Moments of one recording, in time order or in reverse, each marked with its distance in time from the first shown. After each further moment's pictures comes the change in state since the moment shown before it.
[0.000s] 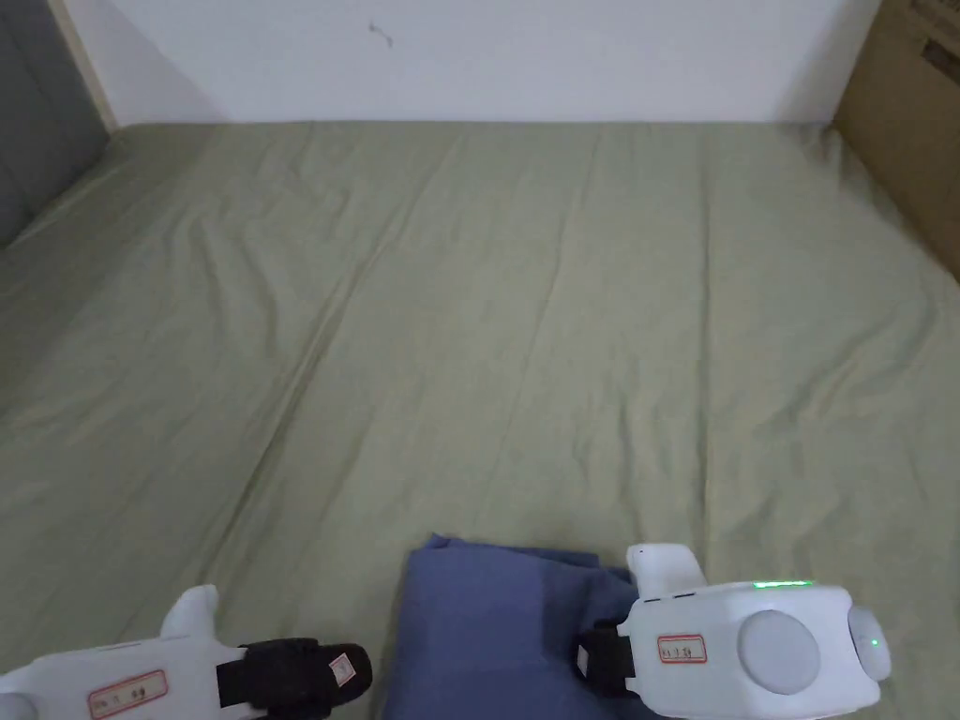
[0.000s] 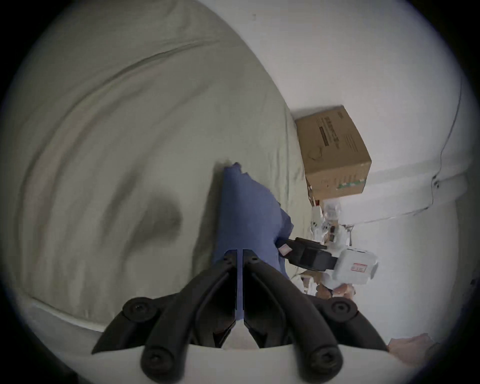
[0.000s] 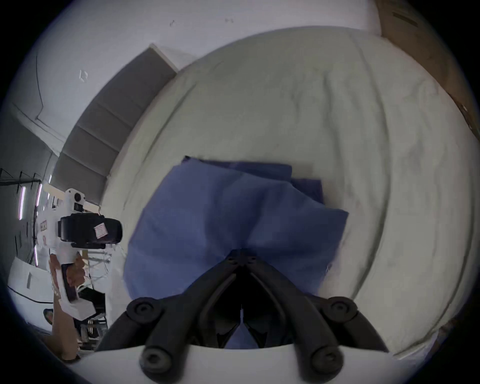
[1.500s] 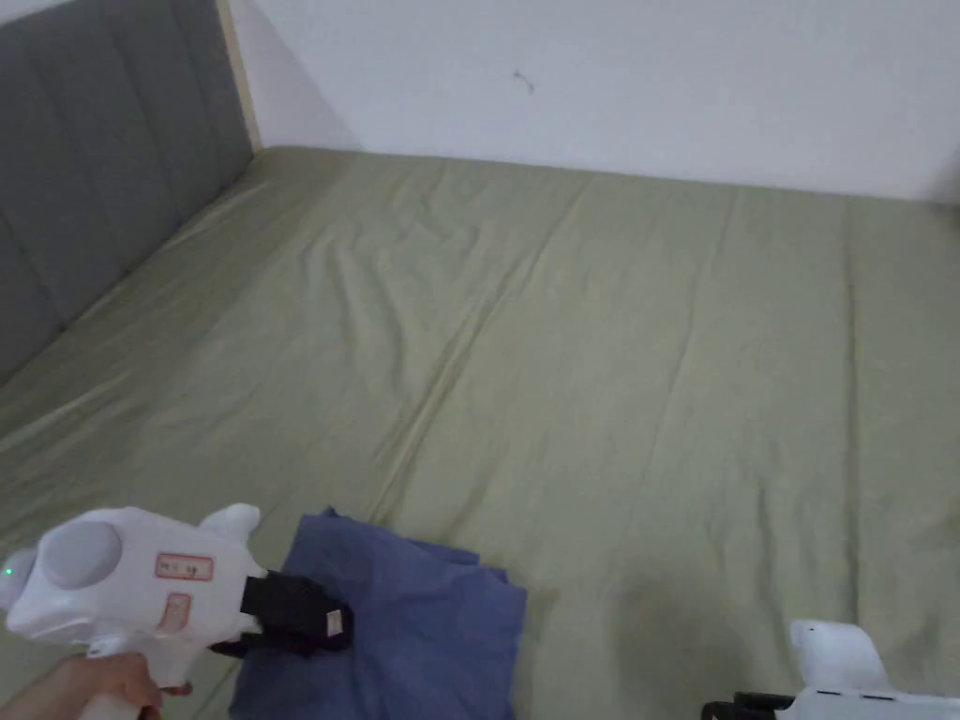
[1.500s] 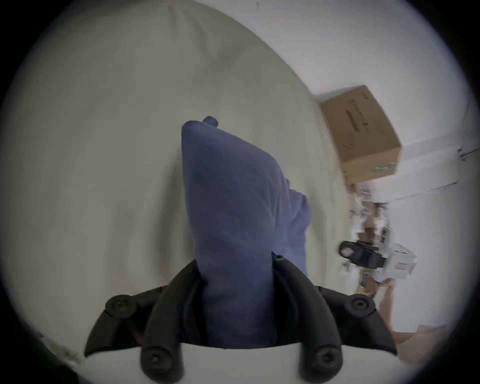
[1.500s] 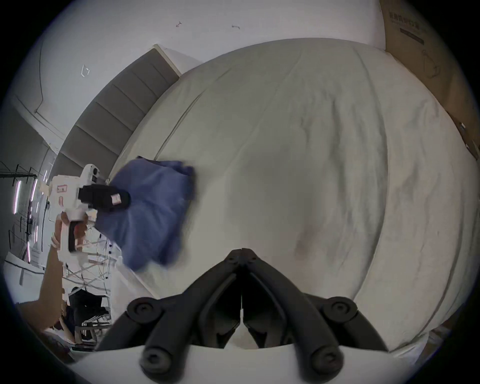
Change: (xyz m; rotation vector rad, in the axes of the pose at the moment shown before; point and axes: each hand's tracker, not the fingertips) left arm -0.046 0.143 0.071 -0.076 0.339 -0.187; right arm -0.031 0.020 0.023 0.057 -0.030 0.030
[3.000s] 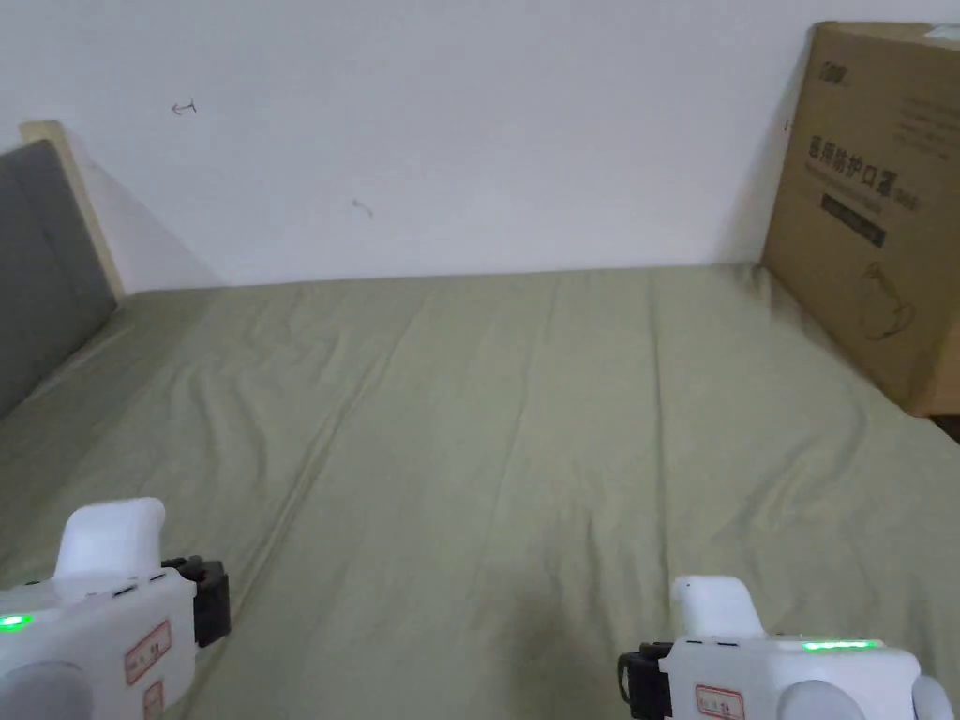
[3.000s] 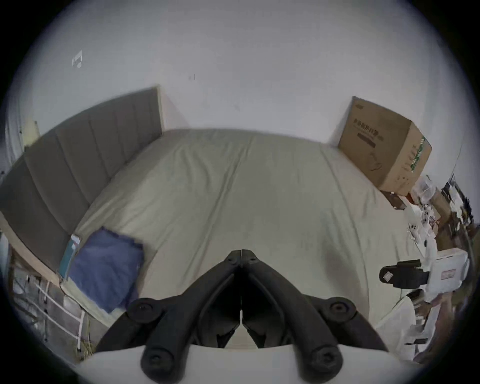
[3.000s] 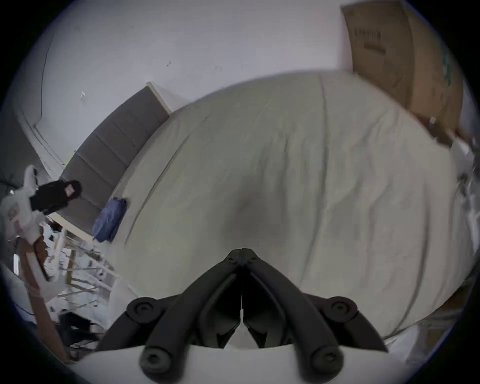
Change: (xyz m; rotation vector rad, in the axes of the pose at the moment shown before) left arm 0.235 -0.090 0.058 0.626 0.410 -0.378; right arm 0.020 -0.022 0.085 0.306 -0.137 -0.006
